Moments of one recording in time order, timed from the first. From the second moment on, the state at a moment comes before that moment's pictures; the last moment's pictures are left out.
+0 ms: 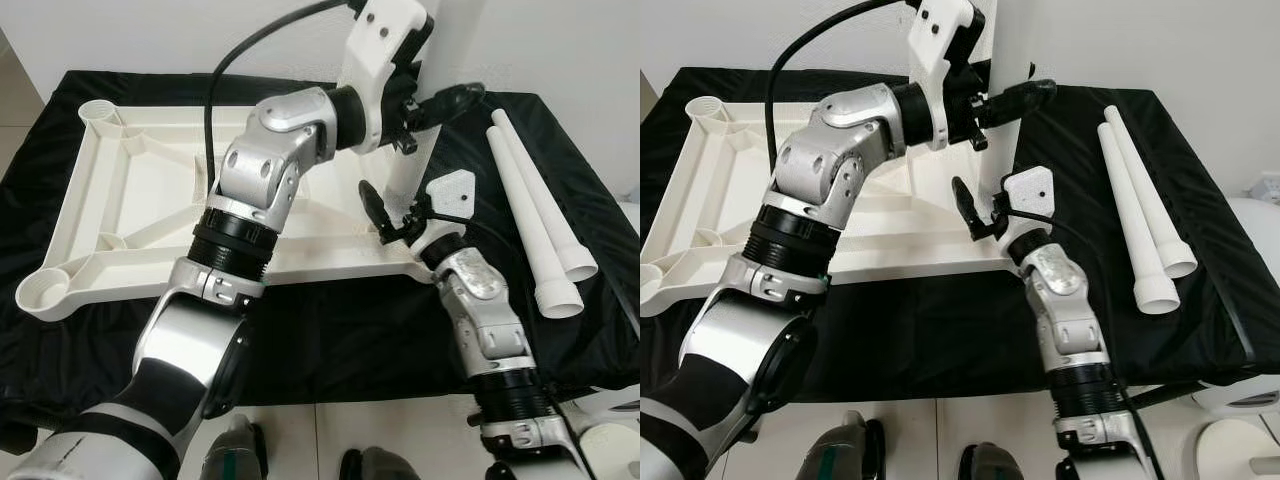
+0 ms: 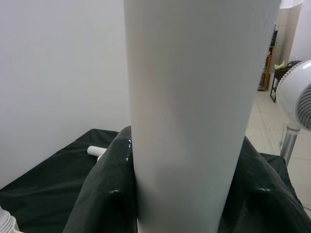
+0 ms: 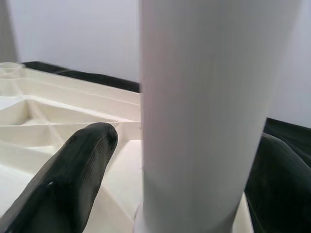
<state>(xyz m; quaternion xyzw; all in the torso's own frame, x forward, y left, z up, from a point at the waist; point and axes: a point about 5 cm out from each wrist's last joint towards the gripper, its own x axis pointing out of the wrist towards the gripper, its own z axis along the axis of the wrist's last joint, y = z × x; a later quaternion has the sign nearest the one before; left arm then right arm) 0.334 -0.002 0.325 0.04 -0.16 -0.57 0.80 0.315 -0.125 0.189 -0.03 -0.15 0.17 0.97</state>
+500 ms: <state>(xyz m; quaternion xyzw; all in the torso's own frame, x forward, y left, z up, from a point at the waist) 0.330 -0.004 0.331 0.04 -0.17 -0.57 0.80 0.314 -0.114 0.196 -0.03 -0.16 0.08 0.98</state>
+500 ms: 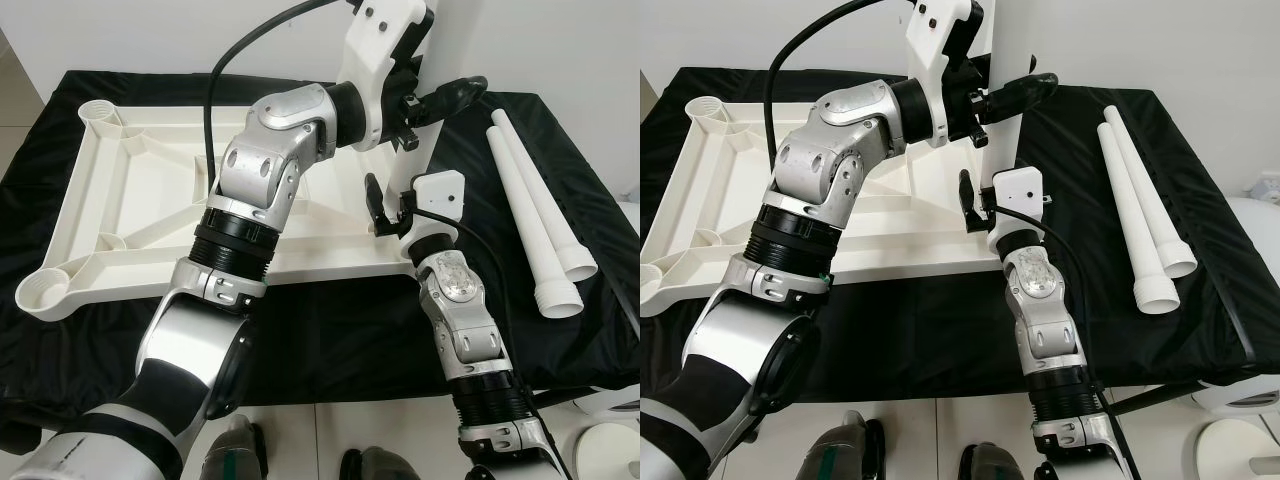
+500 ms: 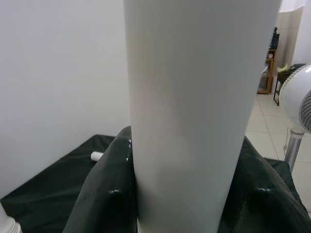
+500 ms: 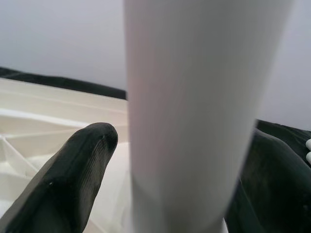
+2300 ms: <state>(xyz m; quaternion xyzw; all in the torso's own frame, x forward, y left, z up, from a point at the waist) 0.316 0.003 0.337 -0.08 -0.15 -0.56 0.81 0.315 -0.123 0.223 0.00 -0.18 0.05 0.98</state>
